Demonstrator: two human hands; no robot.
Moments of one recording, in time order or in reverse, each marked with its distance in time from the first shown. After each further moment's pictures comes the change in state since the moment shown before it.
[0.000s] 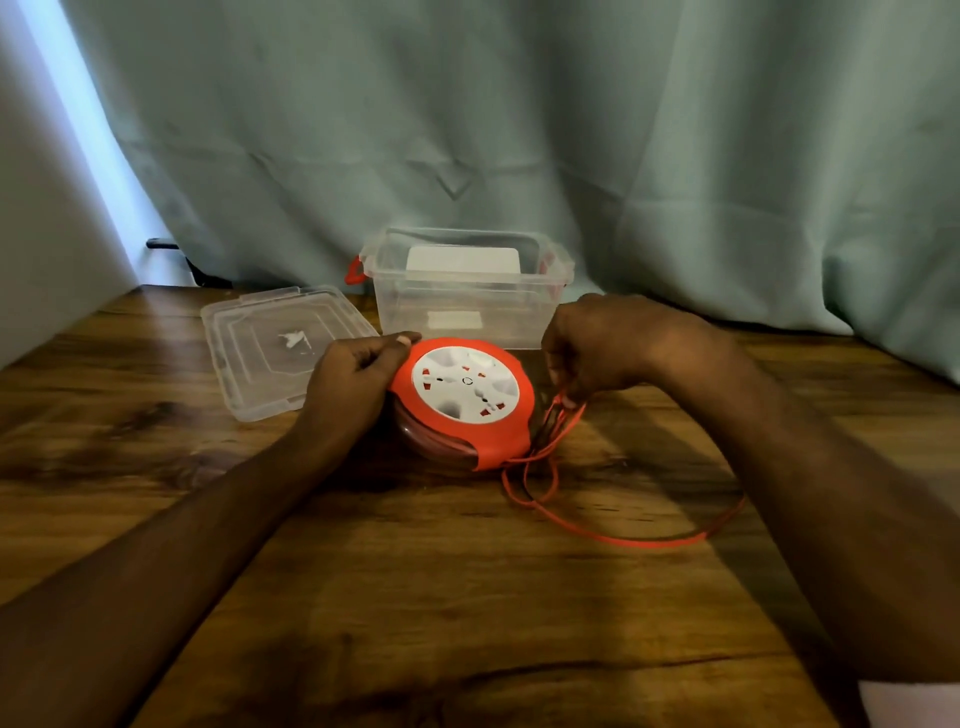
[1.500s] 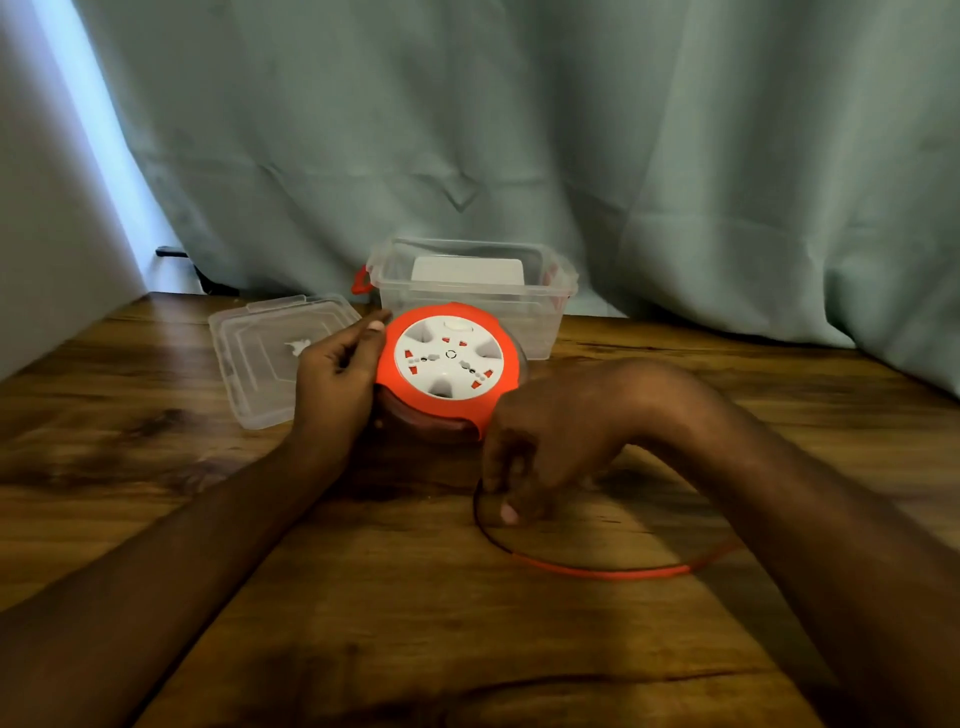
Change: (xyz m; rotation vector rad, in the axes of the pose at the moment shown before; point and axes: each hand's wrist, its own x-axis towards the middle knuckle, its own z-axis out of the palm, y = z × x) left_hand 0.004 -0.004 -0.004 -0.200 0.248 0.078; right_hand -0.028 -0.060 -0.005 0.175 -0.519 -0.244
